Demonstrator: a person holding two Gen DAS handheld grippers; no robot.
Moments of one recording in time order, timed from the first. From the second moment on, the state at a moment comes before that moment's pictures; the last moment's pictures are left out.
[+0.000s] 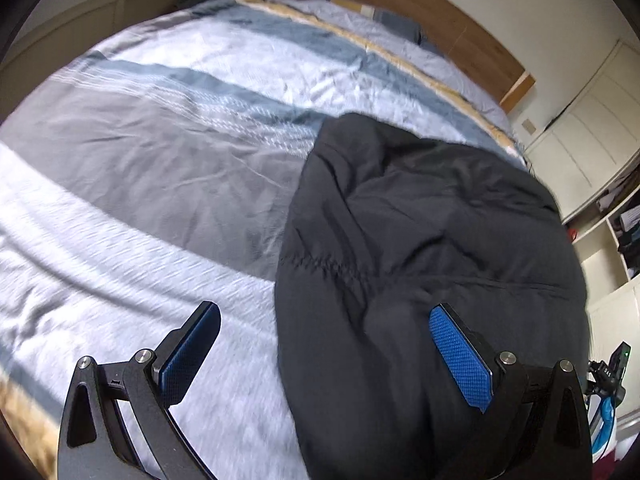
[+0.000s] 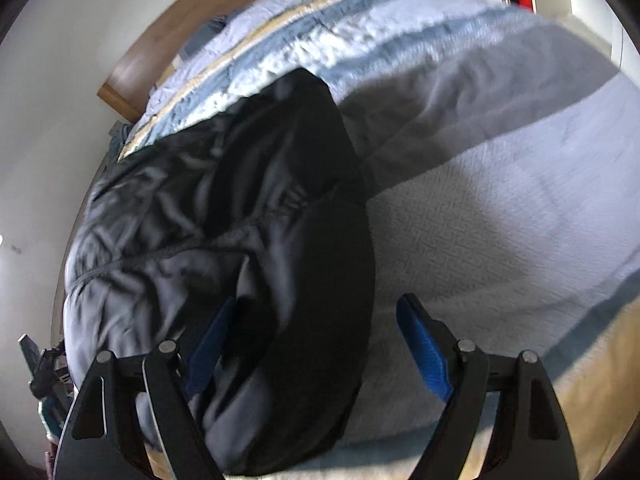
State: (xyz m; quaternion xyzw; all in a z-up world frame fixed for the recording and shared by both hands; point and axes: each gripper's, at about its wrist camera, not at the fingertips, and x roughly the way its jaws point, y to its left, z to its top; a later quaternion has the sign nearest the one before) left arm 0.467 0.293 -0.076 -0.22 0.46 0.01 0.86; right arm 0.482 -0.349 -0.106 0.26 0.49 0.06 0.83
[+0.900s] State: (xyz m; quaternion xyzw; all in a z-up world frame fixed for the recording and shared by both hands) left arm 0.492 0.233 -0.072 -0.35 0.43 -0.19 0.81; right arm 0.537 -0.290 -0.132 0.35 0.44 0.26 0.79
